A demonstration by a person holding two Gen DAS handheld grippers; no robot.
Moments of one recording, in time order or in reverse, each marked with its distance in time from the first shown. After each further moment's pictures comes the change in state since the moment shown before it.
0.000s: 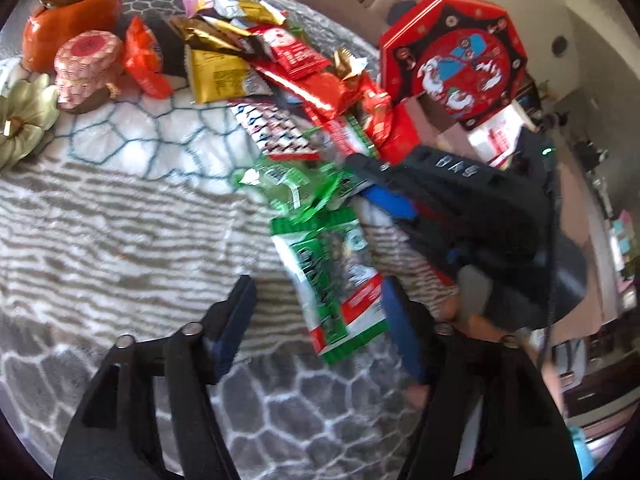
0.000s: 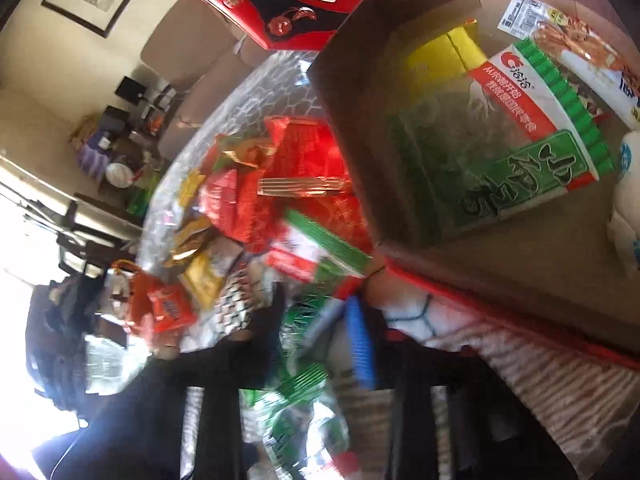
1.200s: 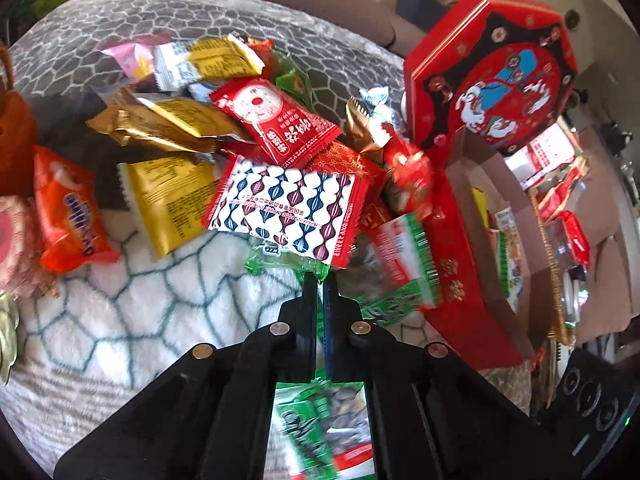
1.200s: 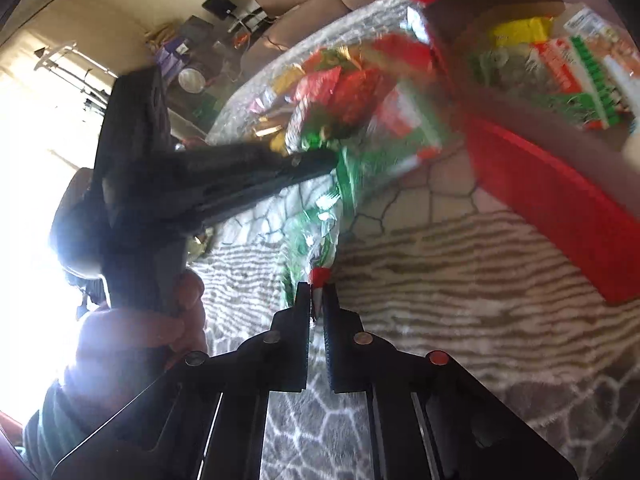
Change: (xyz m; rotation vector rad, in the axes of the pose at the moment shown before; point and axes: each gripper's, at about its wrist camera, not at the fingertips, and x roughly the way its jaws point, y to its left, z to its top) left arm 0.038 -0.014 0.092 0.101 0.036 0.146; right arm -0.059 -0.001 -0.050 -0.332 0.198 0.195
